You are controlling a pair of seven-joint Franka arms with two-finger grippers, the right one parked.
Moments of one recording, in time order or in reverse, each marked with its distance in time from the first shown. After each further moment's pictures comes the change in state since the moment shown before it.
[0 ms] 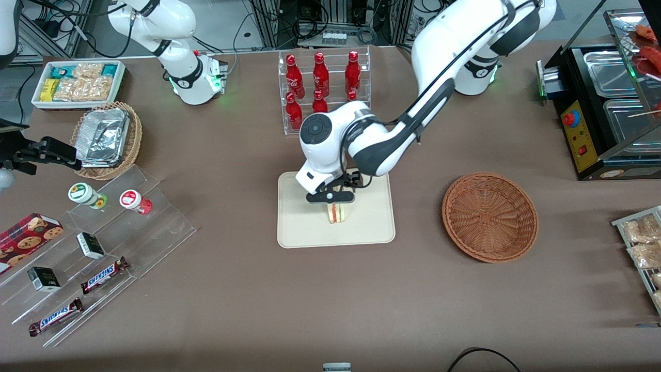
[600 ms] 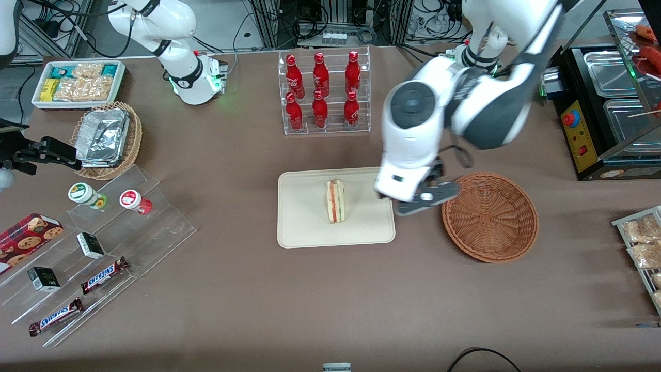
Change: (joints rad) arm 0.270 -0.274 0.005 0.034 -0.087 -0.281 0.003
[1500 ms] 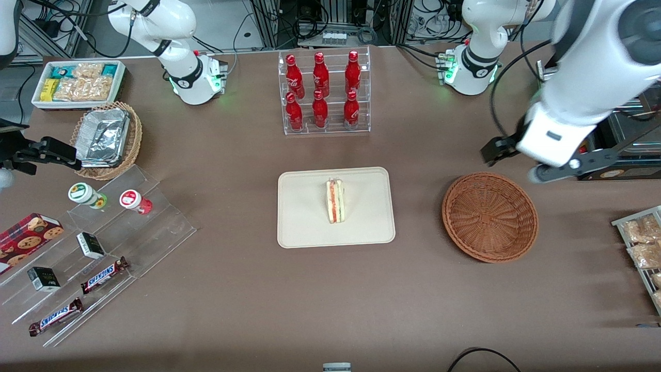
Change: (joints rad) arm 0.236 -0.309 0.142 -0.089 -0.254 -0.172 0.544
